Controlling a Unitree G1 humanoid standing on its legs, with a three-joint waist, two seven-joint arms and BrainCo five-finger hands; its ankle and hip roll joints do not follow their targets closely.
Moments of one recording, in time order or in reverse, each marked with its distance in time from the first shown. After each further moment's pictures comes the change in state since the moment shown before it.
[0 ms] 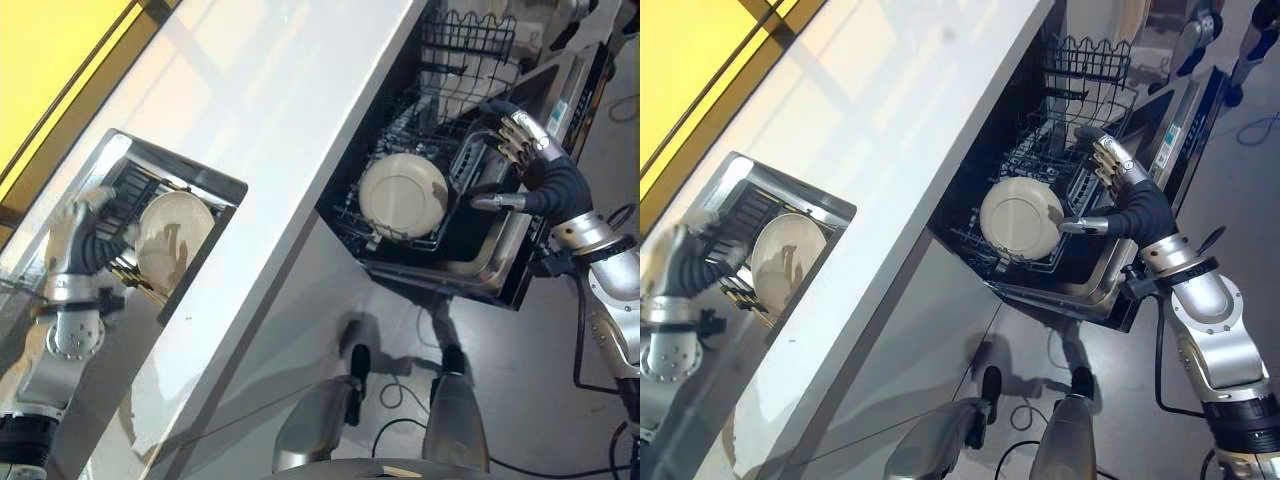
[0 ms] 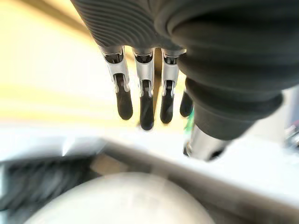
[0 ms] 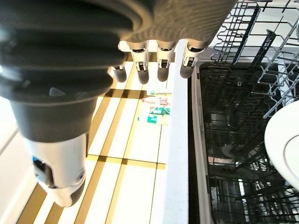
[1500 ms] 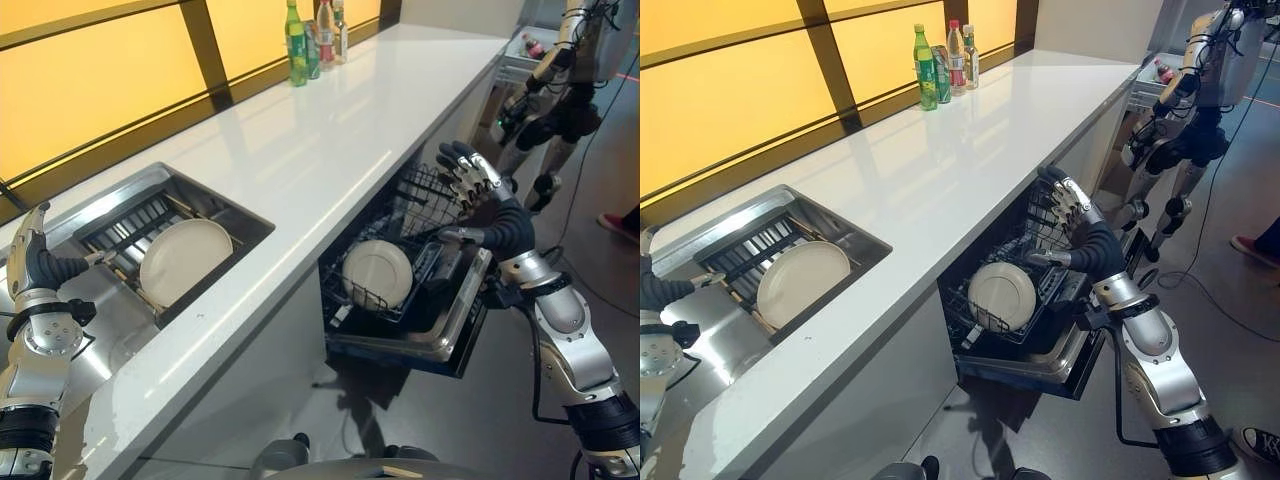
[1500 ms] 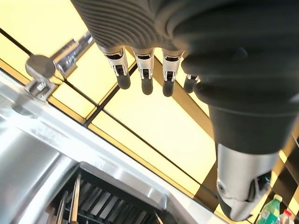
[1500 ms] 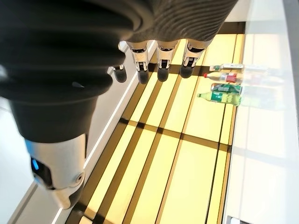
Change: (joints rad) left arm -0.125 0.004 0.066 0.232 -0.139 0.141 0.073; right arm 0.070 0.154 0.172 -0.003 0.061 -0.103 -0.054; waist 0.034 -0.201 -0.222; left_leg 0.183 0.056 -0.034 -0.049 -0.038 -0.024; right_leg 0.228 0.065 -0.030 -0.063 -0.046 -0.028
